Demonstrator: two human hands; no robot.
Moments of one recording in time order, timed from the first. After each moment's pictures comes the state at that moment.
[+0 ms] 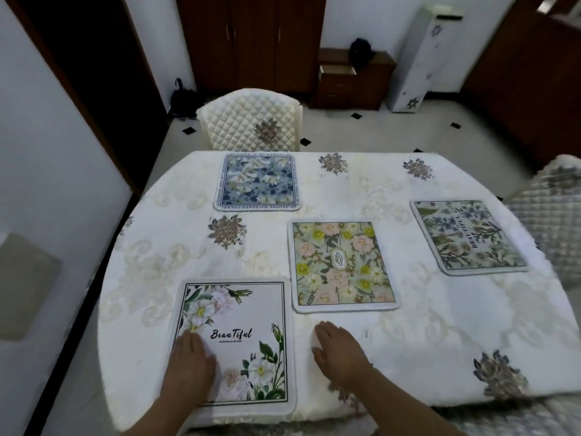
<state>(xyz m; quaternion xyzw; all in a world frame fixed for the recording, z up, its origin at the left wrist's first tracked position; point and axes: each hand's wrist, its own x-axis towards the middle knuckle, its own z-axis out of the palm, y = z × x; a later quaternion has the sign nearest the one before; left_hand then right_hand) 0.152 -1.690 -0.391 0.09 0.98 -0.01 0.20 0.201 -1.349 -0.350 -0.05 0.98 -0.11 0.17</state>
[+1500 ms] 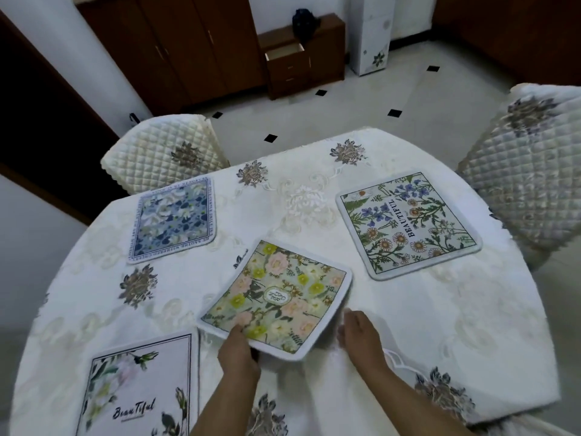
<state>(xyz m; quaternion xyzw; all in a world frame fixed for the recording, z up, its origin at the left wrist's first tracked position) 0.101 -1.281 -0.314 -0.49 0.51 0.69 0.13 0.187 -1.082 -0.355 0.39 0.71 -0.59 0.04</state>
